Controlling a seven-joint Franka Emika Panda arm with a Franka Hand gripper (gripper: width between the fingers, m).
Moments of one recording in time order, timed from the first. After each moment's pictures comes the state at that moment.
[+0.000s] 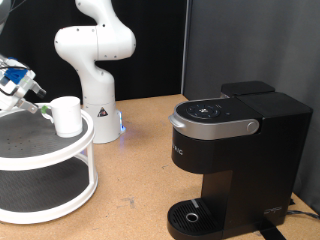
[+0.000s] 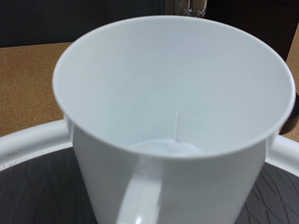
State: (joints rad) arm -0.10 -0.39 -0.92 -2.59 0.35 1.76 -1.62
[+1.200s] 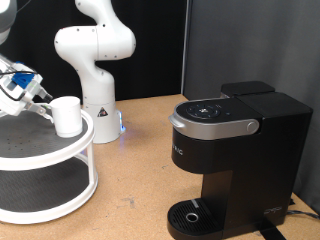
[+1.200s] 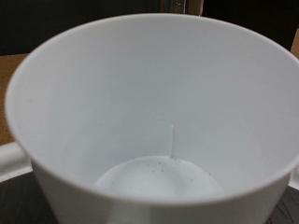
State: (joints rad) arm -0.09 -0.39 -0.92 -2.63 0.39 1.80 -1.61
